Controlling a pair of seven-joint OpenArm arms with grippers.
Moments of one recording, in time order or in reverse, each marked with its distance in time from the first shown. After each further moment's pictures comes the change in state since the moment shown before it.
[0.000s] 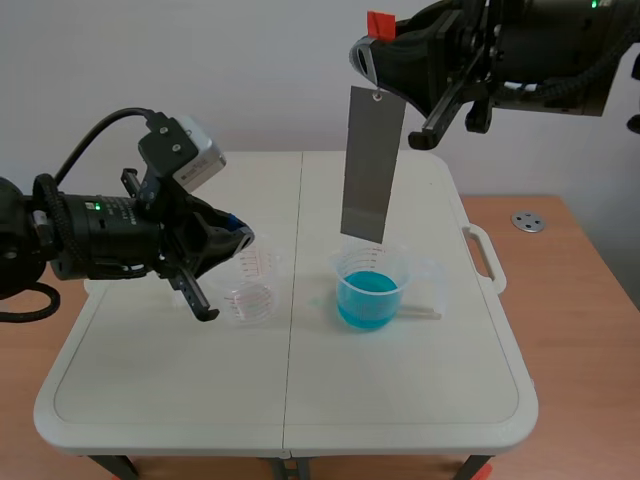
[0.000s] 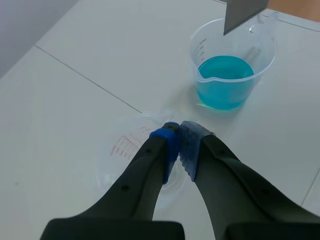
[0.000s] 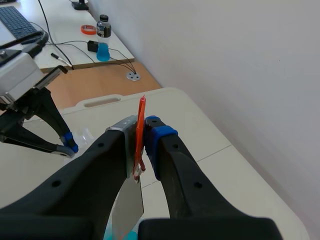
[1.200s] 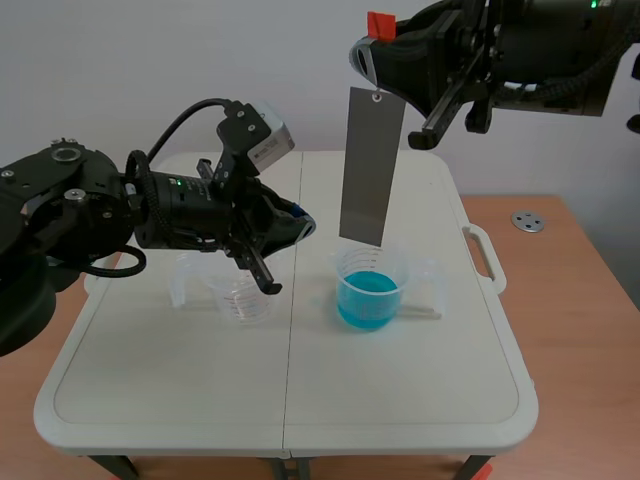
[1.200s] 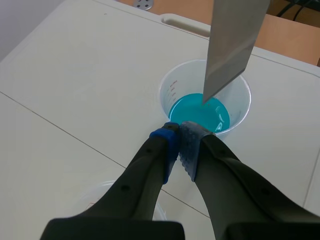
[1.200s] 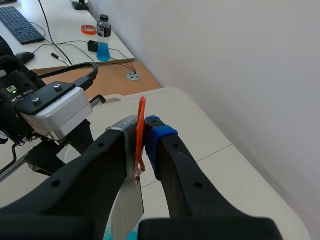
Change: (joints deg) left arm -10.6 9.3 4.3 -11.1 0.0 -6.4 1.1; right arm 0.0 0.0 0.0 0.0 0.2 0.0 -0.2
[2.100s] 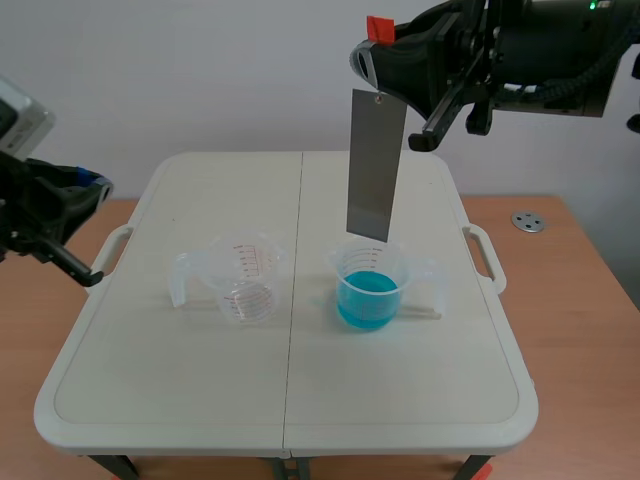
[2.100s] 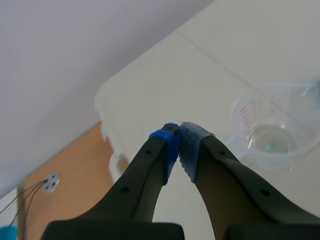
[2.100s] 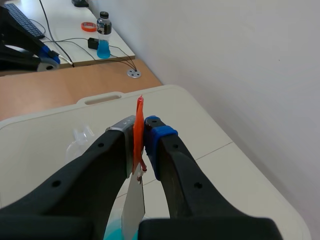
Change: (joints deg) left arm 31.9 -20.7 -23.8 23.0 0.4 26.7 -12.1; right arm 0.0 0.0 0.0 0.0 0.2 0.0 -0.9
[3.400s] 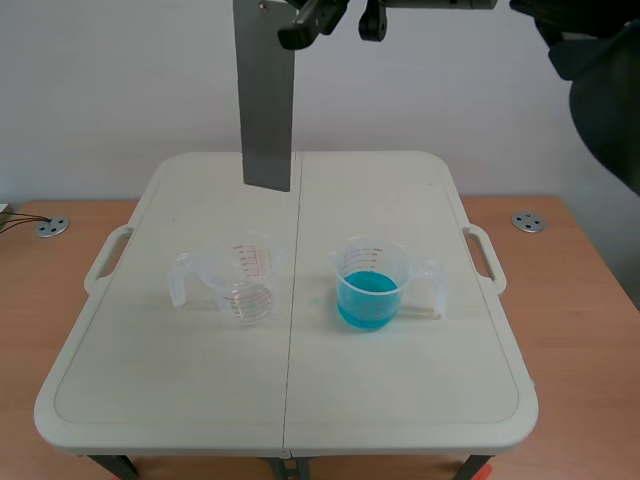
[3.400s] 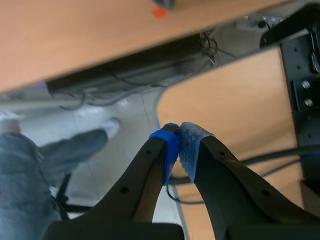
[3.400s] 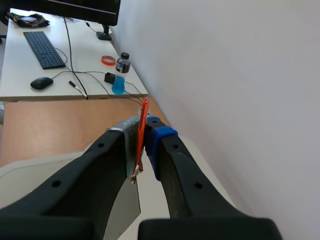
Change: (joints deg) left arm 51.1 15.7 -15.3 -4.5 0.9 1.5 -2.4; right arm 13.5 -13.9 -7.3 -0.7 -0.9 0.1 -8.4
